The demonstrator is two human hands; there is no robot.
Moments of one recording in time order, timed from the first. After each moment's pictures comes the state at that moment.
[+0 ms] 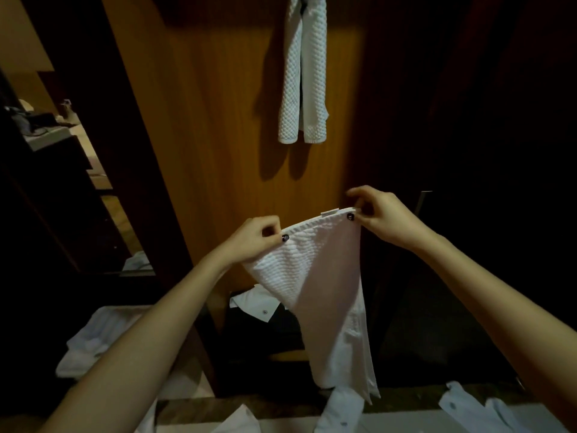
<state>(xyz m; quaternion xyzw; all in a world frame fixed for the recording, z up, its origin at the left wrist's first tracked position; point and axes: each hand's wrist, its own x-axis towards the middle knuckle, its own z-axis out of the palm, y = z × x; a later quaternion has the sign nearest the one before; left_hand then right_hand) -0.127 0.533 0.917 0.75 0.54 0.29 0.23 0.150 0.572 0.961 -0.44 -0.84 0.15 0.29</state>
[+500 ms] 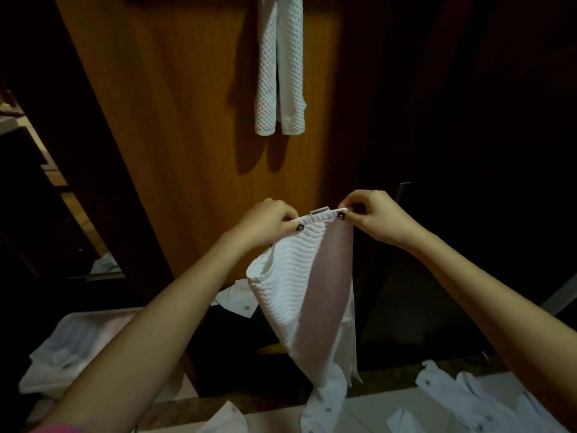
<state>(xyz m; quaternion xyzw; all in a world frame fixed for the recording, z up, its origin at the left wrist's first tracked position) -0.073 0.564 0.939 0.80 0.56 0.17 0.11 0.161 0.566 0.960 -0.47 -0.83 0.14 0.28</state>
